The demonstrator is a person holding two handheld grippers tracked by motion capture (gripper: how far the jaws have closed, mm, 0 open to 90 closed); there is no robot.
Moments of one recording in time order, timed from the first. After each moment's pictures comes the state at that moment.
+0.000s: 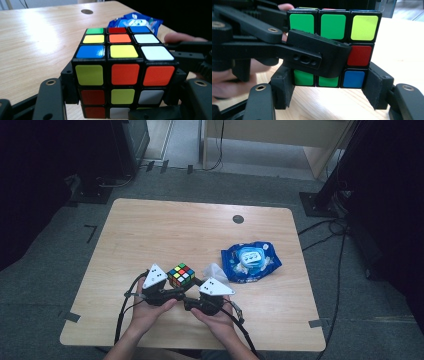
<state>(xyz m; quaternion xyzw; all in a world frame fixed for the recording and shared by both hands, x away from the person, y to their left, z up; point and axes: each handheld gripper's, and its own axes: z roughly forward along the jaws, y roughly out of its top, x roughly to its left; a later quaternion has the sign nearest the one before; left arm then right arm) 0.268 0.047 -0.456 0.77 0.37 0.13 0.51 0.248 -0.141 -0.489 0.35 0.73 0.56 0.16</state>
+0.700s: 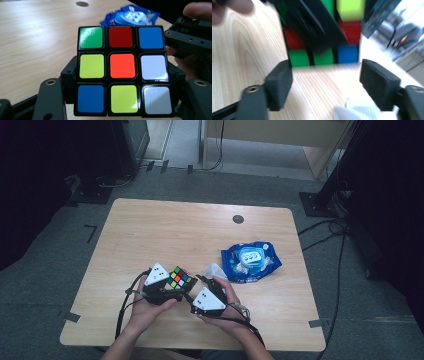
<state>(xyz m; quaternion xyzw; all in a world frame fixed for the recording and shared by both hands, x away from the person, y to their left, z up) 0.273 0.052 -0.454 0.77 0.37 0.12 0.50 0.243 -0.151 -0.492 0.19 0.81 0.45 0.34</state>
